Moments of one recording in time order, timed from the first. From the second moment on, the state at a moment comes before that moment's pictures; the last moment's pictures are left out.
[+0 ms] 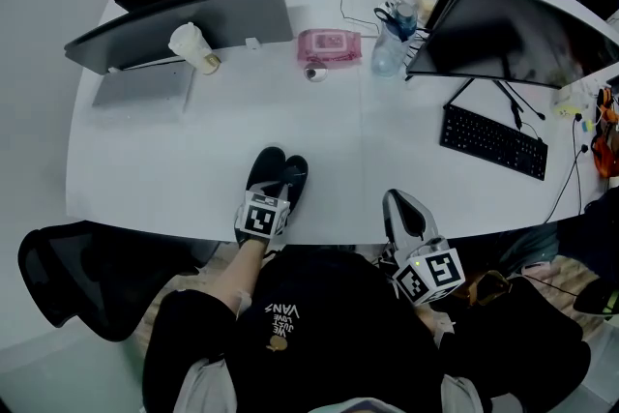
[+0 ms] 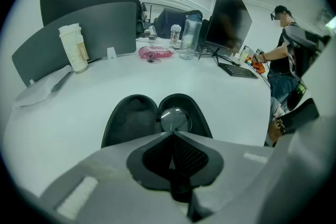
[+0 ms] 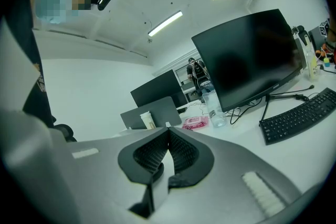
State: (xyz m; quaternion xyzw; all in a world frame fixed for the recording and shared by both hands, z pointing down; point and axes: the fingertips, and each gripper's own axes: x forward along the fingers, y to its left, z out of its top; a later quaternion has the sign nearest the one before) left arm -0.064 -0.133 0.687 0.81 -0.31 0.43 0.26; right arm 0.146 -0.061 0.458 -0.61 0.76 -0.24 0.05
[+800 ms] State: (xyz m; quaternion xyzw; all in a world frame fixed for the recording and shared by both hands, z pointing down) left arm -0.066 -0.141 0.666 0.82 -0.33 0.40 0.25; right arm 0.138 -0.066 0.454 -0.58 0.78 -0.24 0.04
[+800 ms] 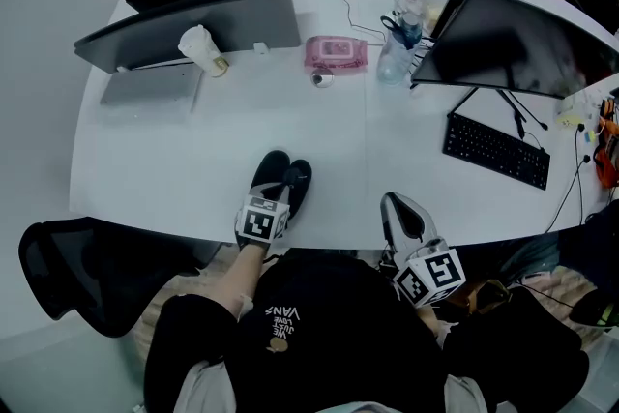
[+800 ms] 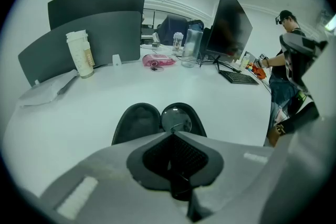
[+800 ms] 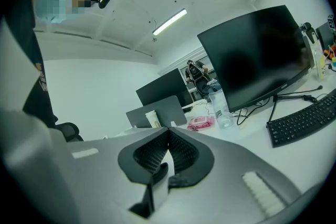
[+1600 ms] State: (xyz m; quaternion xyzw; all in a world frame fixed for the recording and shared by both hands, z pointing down) left arm -0.078 -0.136 0.631 0.83 -0.36 0.35 0.24; right arm 0.118 -0.065 0.449 -0.56 0.80 -0.23 0.04
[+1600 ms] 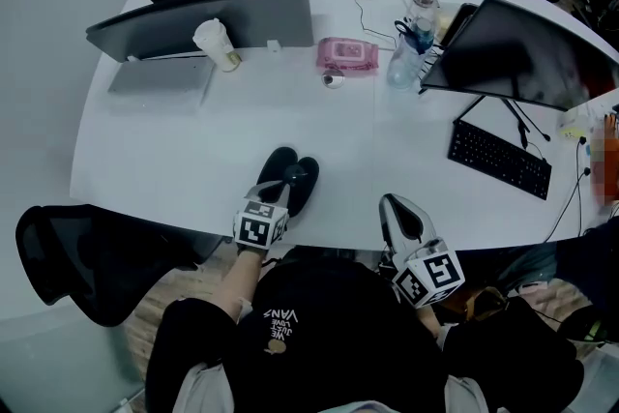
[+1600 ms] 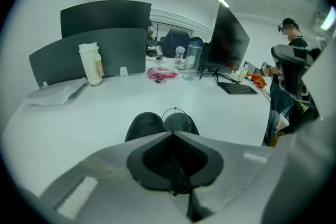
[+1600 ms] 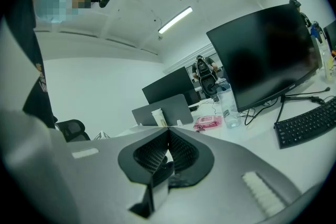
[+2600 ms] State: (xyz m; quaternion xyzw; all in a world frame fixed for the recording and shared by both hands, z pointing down) left arm -0.098 -0.134 0.533 0.86 -0.42 0.22 0.20; right arm 0.084 -0.079 0.429 -0.50 0.84 -0.20 0.03
